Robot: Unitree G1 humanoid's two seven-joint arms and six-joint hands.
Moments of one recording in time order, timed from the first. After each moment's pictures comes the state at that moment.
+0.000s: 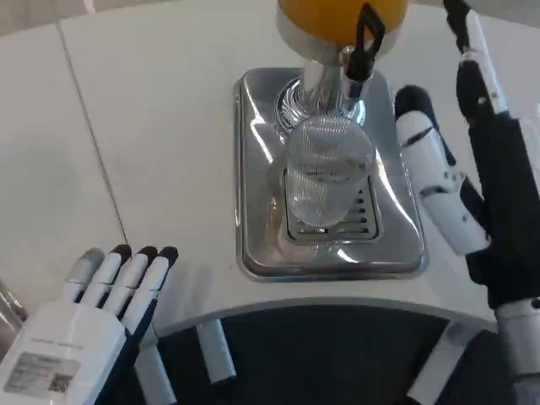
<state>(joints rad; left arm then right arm) 0.37 0.54 0.02 -0.33 1.03 -0.20 0.26 -0.08 0.06 0.14 -0.74 -0.70 0.16 0.06</state>
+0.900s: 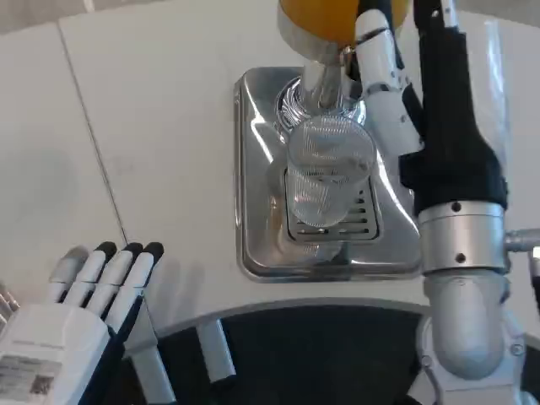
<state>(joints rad) 0.41 0.54 0.07 -0.37 0.98 -0.22 0.26 -0.42 0.12 0.22 -0.46 -0.65 0.28 -0.17</state>
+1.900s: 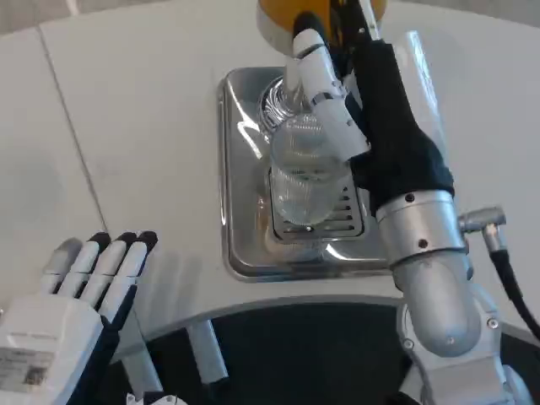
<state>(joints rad) 0.38 0.54 0.08 -0.35 0.95 -0.22 0.26 -0.50 0.06 0.26 -0.40 -0.53 0.35 -0.04</state>
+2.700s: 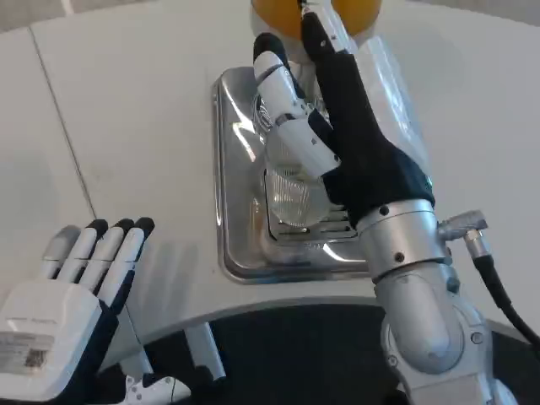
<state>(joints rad) 0.31 0.53 0.08 -0.31 0.94 -0.22 0.26 -0.49 0.04 0.37 -0.44 -0.65 0.42 0.00</state>
